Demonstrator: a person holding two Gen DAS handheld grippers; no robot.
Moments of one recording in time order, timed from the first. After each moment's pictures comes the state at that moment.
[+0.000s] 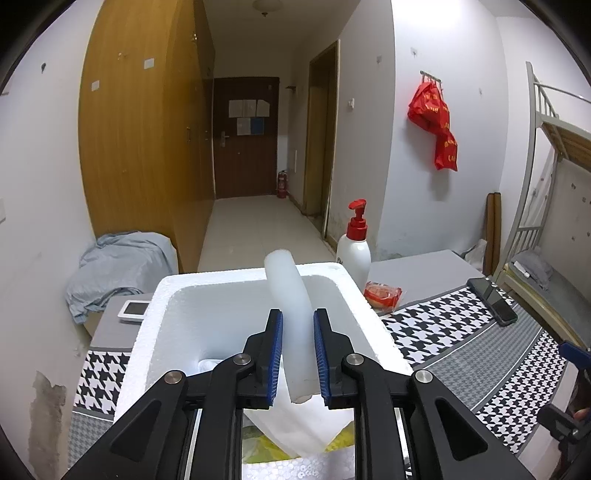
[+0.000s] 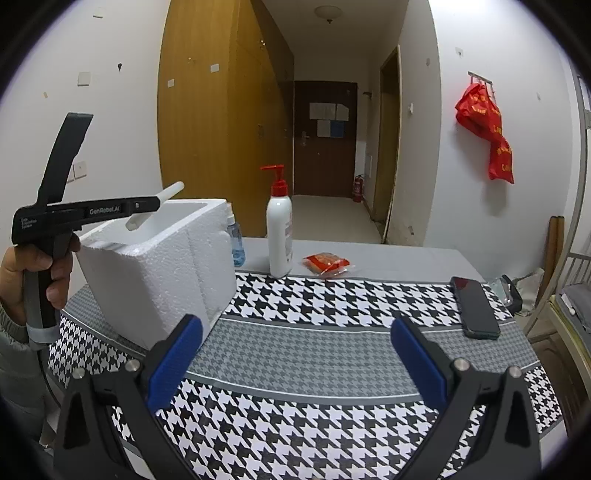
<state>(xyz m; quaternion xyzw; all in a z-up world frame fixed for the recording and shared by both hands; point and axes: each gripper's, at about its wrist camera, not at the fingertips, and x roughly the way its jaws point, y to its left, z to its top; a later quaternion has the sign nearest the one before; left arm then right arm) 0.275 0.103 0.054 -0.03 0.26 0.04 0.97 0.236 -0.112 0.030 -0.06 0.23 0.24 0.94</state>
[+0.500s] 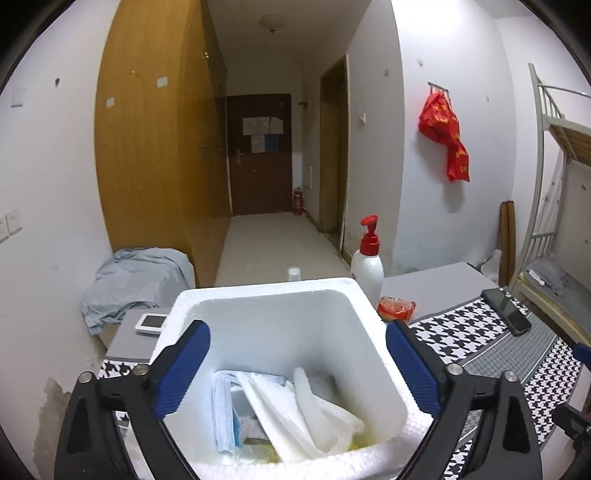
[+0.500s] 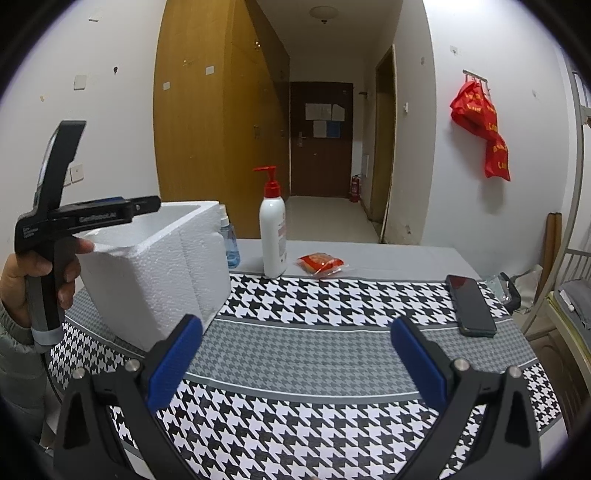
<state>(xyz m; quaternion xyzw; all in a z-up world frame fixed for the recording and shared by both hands) 0.262 0.099 0.059 -0.02 0.22 0.08 0.97 0.237 -0.121 0.031 -0.05 0.23 0.24 0.94</state>
